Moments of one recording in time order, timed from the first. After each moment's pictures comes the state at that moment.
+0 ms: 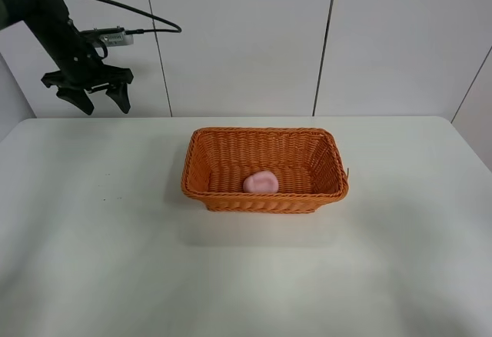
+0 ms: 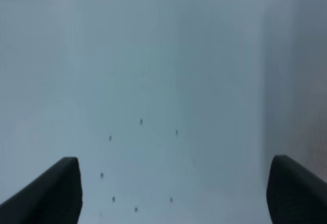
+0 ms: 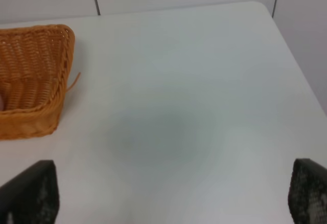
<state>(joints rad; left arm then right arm) -0.02 2.20 -2.06 -0.10 1.17 0.05 0.00 0.00 -0.49 -0.05 1.02 0.14</state>
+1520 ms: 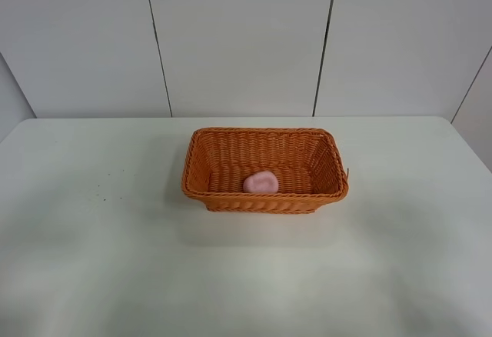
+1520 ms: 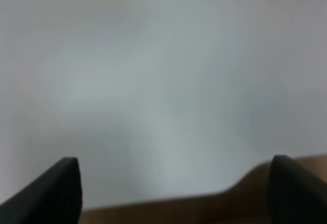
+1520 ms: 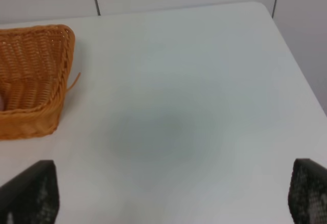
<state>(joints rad) -0.02 0.32 -0.50 -0.04 1.05 0.07 0.00 0.00 -0.49 -0.05 1.02 0.14</state>
